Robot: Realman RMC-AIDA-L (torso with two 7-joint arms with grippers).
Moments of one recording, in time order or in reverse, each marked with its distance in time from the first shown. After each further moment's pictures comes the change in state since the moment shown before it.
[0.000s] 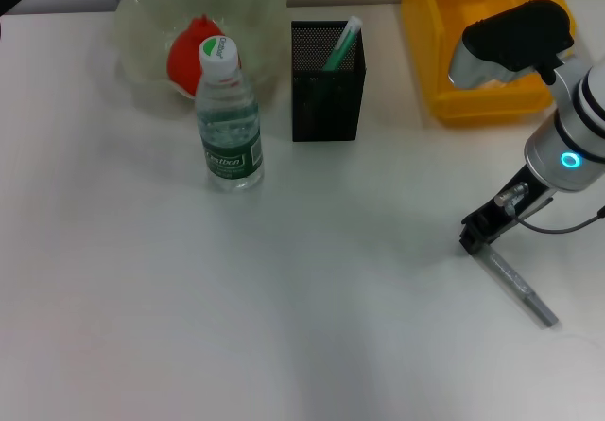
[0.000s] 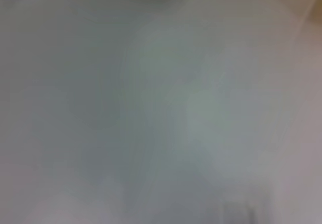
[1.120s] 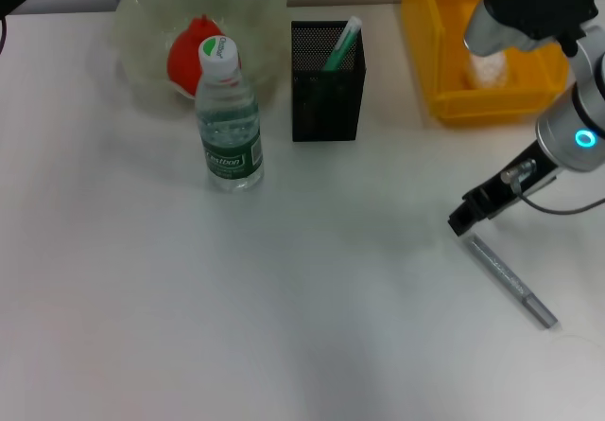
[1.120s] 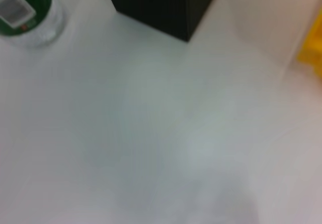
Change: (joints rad) left arm -0.007 0.000 0.008 0.000 0.005 -0.004 0.000; right arm -0.047 0.005 0.045 -0.146 0.008 -0.045 0.009
